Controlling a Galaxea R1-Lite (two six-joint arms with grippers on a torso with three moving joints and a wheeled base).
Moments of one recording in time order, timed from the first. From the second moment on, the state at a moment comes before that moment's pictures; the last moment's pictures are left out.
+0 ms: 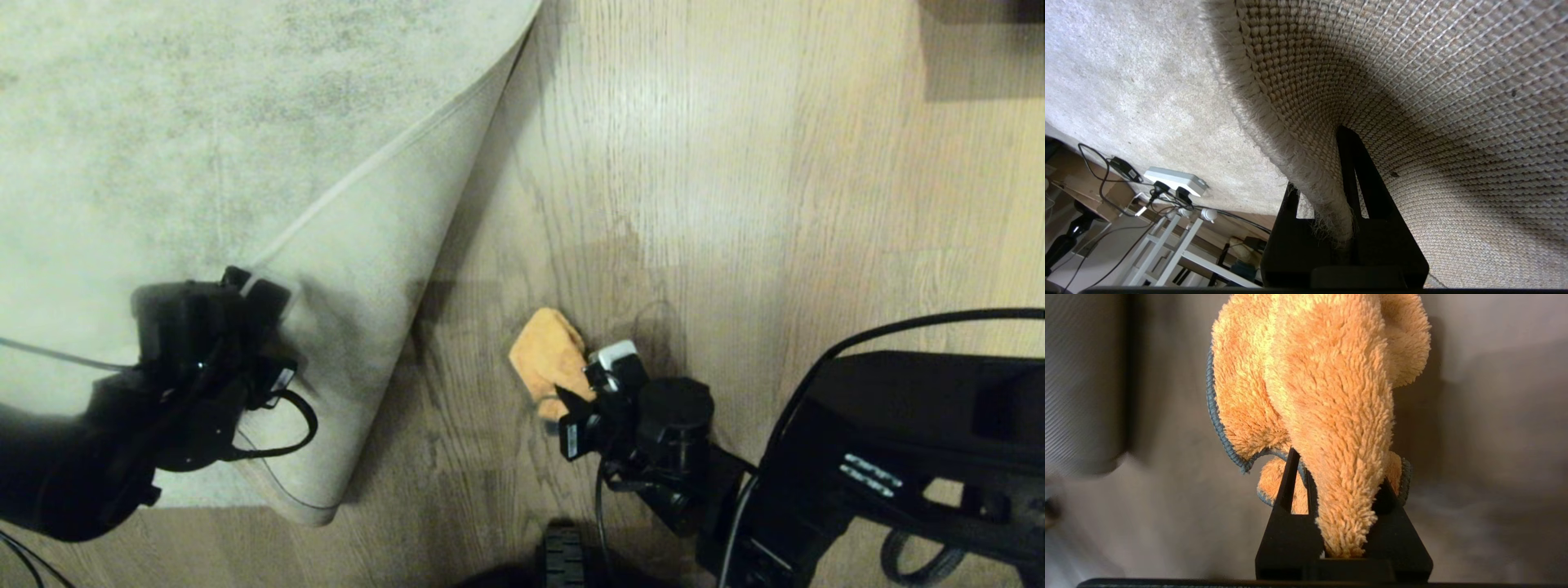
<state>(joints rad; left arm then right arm) -0.19 1.71 -0.57 -0.75 0.64 0.47 0.79 2.27 -0.75 -1.40 -0.24 0.04</state>
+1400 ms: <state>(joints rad) -0.19 1.75 -0.57 -0.76 0.64 0.45 0.80 2.62 -1.07 -1.40 -0.21 0.06</state>
